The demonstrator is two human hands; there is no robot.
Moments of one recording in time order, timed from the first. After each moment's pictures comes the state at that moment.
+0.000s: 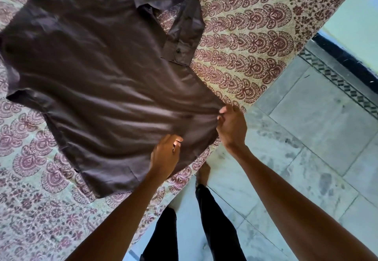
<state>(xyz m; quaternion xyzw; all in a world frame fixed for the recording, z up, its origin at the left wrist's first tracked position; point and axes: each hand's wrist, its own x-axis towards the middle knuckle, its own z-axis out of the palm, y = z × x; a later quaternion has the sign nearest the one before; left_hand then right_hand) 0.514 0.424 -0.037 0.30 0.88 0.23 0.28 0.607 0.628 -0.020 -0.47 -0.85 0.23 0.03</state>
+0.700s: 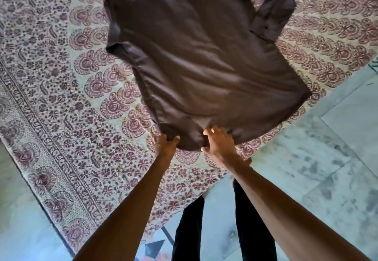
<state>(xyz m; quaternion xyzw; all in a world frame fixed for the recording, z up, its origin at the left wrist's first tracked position) 0.456 0.186 -0.047 -0.18 0.84 0.36 0.36 0.555 0.349 -0.020 -0.20 -0.93 0.23 -0.22</state>
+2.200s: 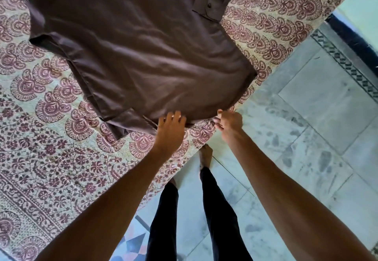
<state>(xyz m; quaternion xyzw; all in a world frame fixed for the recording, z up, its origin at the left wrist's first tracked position) 0.527 0.311 -0.039 0.51 0.85 -0.04 0.14 0.610 0.477 -0.025 -0.74 -0.37 0.56 0.01</state>
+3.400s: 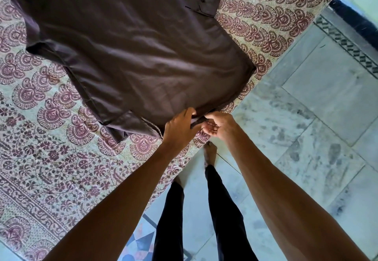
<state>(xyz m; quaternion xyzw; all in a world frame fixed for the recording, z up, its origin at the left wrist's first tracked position) 0.534 0.344 -0.018 0.40 0.86 0.16 0.29 0.605 0.473 -0.012 -0.70 -0.26 0.65 -0.12</state>
